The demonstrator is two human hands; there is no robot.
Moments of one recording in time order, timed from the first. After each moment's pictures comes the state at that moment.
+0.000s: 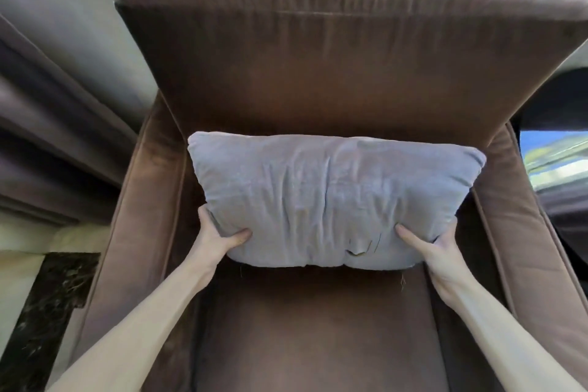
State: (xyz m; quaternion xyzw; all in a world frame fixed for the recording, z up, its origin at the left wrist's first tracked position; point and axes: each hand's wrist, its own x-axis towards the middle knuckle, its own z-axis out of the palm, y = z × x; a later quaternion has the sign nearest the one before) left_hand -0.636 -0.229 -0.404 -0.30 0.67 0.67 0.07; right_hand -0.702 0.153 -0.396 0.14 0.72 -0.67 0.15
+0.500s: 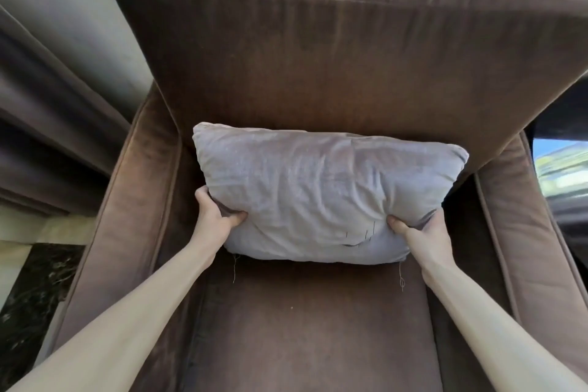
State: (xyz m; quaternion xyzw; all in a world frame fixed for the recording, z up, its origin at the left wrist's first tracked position) left_hand -0.677 -0.225 -0.418 -0.36 0.73 0.59 0.03; right_hand -0.742 0.127 -0.426 0.22 0.82 -0.52 0.10
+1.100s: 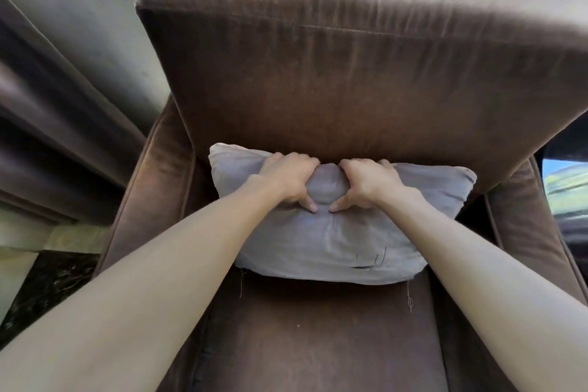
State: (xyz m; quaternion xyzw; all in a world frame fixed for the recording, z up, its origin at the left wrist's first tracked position) left_hand -0.809 -0.176 -0.343 0.09 0.98 0.06 0.19; right_hand -0.840 -0.006 -0.335 -0.23 0.94 -0.01 0.24
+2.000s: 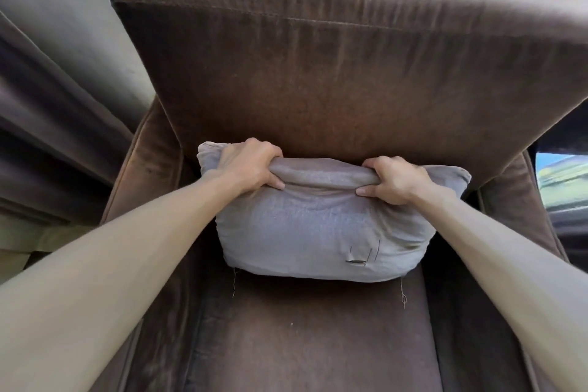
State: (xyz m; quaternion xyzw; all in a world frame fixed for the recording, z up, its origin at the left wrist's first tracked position) left_hand -0.805 -0.220 -0.345 0.01 0.99 0.12 0.12; right_hand -0.862 0.057 -0.345 -0.17 0.95 -0.07 0.25
